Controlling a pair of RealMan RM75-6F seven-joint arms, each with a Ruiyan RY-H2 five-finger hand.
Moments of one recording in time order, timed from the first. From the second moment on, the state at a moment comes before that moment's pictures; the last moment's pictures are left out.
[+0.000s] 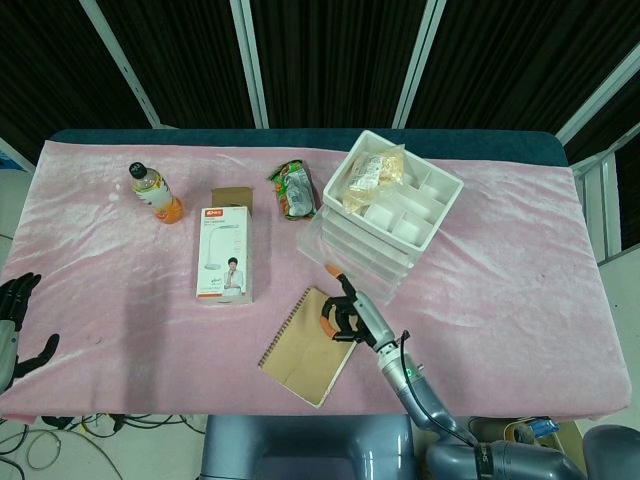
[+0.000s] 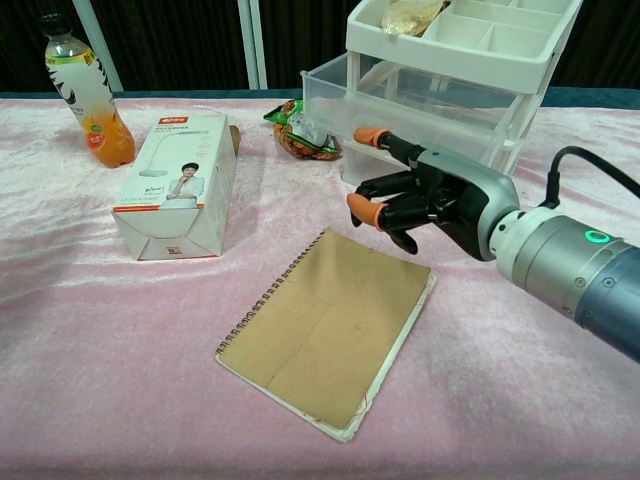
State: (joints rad) left arm -0.06 -1.10 -0.06 -1.69 1.44 1.49 0.05; right arm 0.56 -1.75 0.24 -1.57 -1.26 0.99 0.53
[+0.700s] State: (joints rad) left arm -0.06 -1.10 -0.06 -1.69 1.44 1.49 0.06; right arm 0.52 -1.76 0.18 -1.57 -1.25 0.99 0.50
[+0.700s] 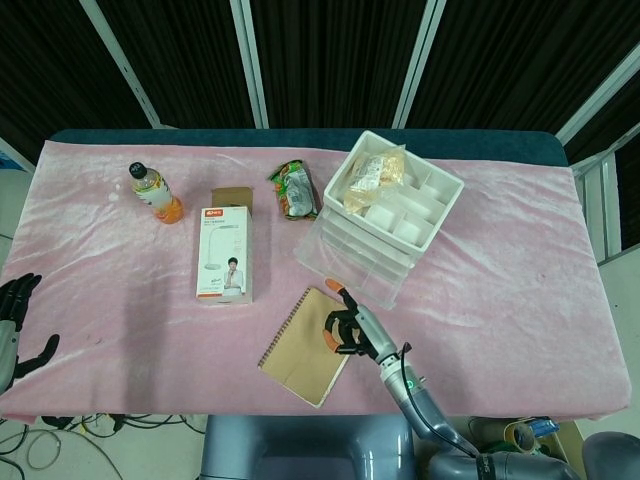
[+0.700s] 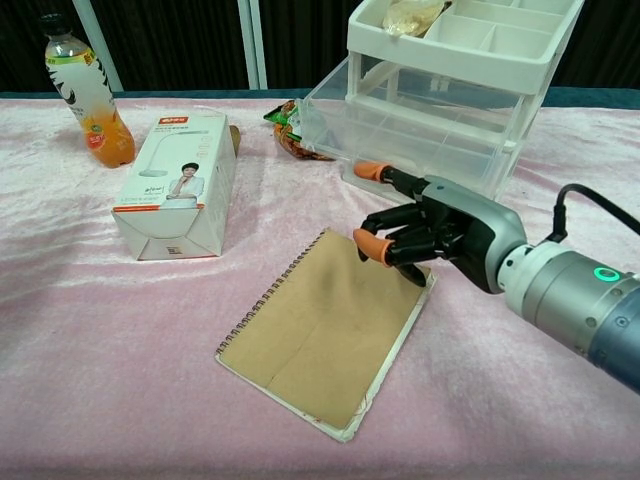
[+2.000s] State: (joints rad) left arm -0.06 -1.11 -0.05 -1.69 1.46 1.51 0.08; right arm 0.35 -1.14 -0.03 -1.51 -1.31 0.93 0.63
